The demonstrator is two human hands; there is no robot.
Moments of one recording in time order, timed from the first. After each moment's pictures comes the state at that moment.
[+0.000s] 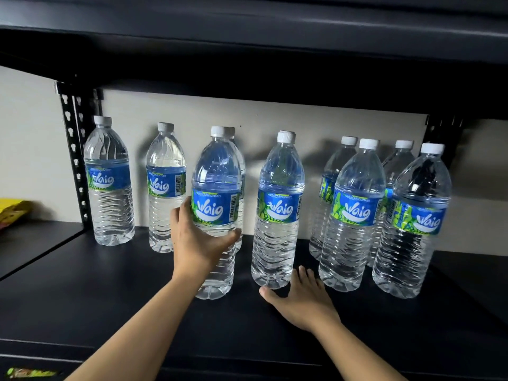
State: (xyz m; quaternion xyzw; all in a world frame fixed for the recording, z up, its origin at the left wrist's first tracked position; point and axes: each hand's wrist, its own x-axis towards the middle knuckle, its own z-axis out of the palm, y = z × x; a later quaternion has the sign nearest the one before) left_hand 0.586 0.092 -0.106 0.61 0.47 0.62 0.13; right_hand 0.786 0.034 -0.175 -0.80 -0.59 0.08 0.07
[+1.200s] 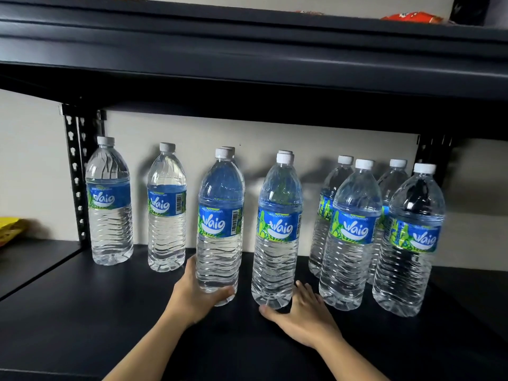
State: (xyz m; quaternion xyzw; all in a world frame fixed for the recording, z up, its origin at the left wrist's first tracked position) left_hand 0.562 0.105 -0.160 0.66 0.52 0.43 0.31; right_hand 0.791 0.040 -0.175 -0.79 -0.59 0.08 0.12
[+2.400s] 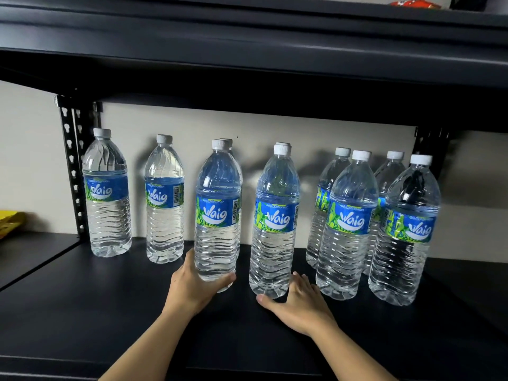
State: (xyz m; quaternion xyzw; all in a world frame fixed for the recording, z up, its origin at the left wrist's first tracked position) left_hand 0.572 0.111 -0.169 0.65 0.57 0.44 0.23; right_hand 0.787 0.038 -0.172 -0.79 -0.59 0.08 0.16
